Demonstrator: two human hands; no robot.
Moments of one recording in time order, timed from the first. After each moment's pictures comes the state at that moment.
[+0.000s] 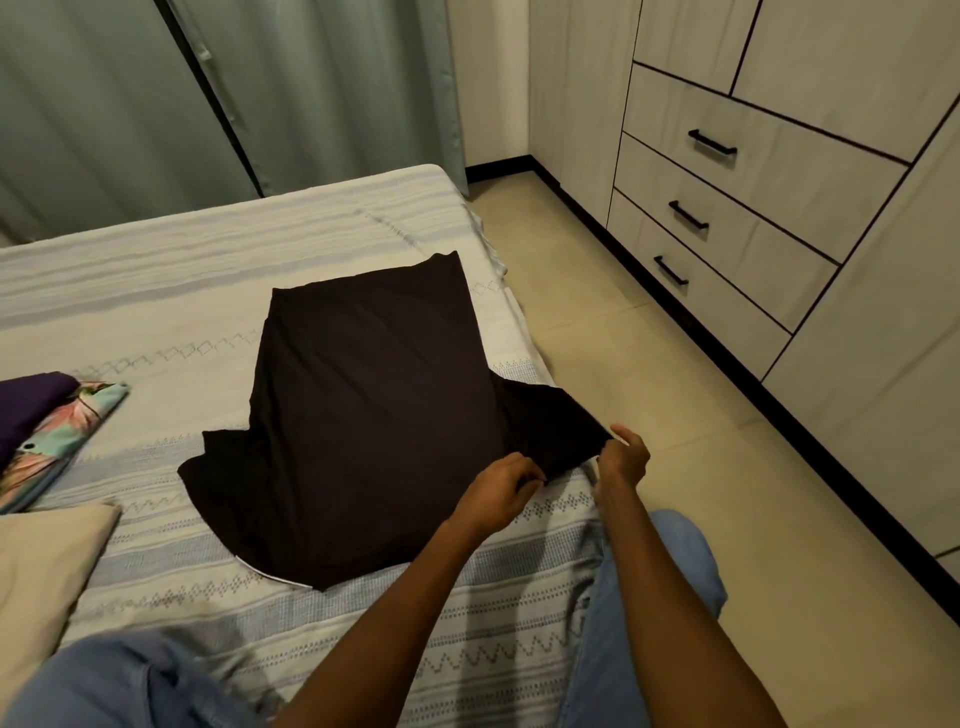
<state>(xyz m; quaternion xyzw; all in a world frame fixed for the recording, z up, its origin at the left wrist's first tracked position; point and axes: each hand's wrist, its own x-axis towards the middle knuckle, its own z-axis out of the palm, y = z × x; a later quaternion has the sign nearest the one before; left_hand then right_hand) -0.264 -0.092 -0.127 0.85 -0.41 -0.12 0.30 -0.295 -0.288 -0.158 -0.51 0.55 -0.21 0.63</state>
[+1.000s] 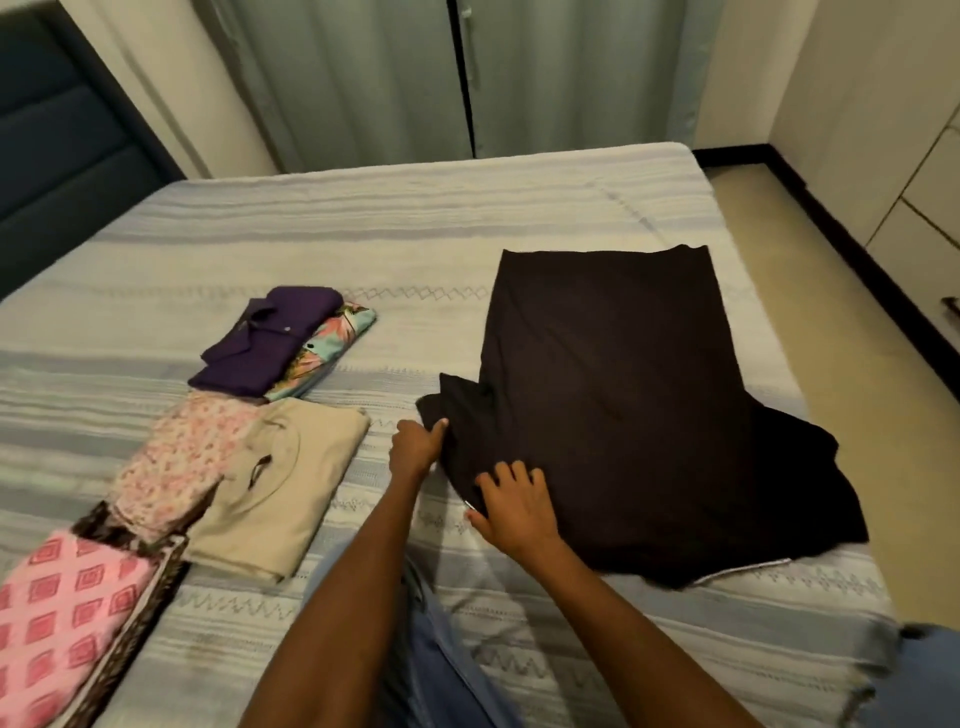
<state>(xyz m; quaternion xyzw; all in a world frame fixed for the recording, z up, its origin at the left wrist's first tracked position) -0.131 0.284 -0.115 0.90 0.25 -0.08 0.36 -0.229 0.118 -0.144 -0.98 -0.16 -0.05 0.07</state>
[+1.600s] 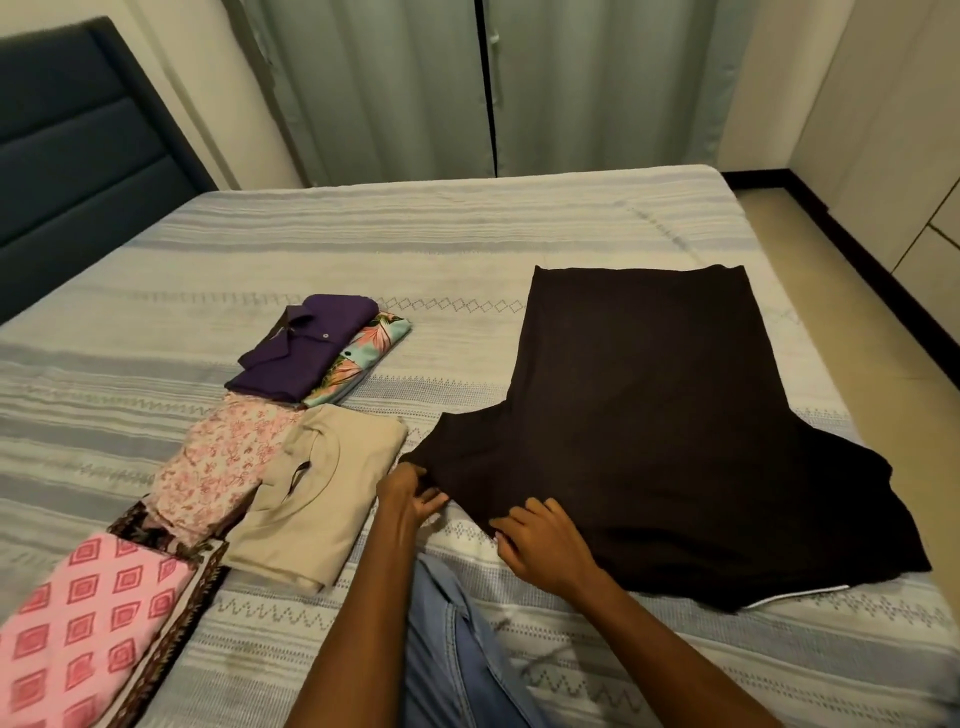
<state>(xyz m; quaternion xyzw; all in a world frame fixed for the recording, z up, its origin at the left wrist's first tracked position) -0.172 0.350 -0.106 0.52 0.43 -0.09 0.73 -0.241 0.140 -0.166 -0.93 -0.28 -0.18 0.15</state>
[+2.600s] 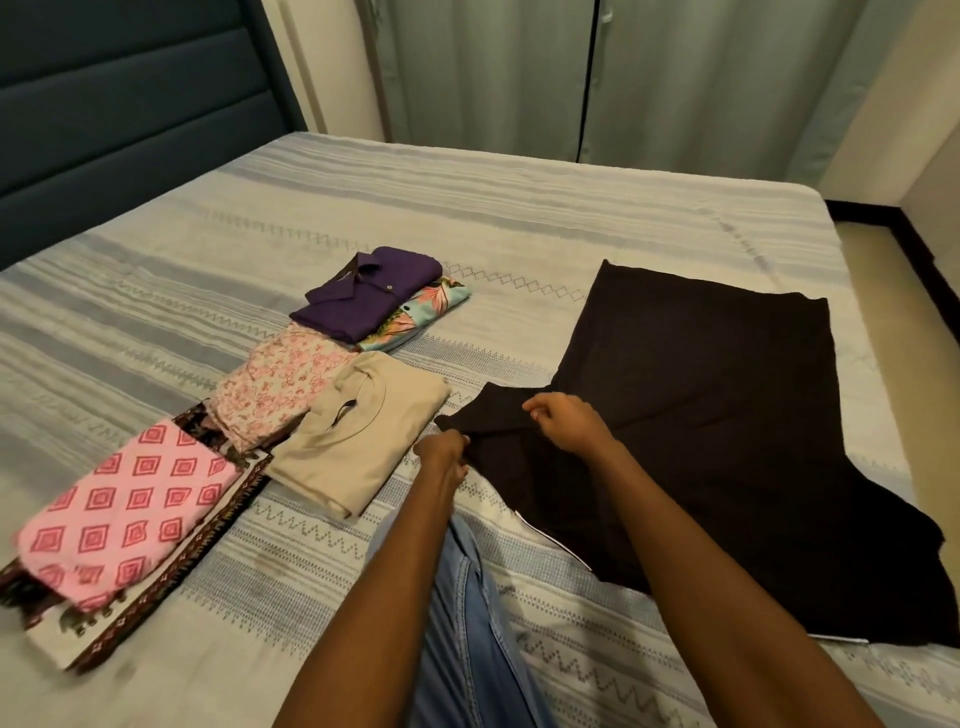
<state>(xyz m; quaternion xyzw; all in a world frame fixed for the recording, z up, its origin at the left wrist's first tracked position) -0.173 0.340 -0.121 0.53 0.47 -0.03 0.71 -0.115 0.147 -0.079 -0.94 -0.18 0.13 0.25</state>
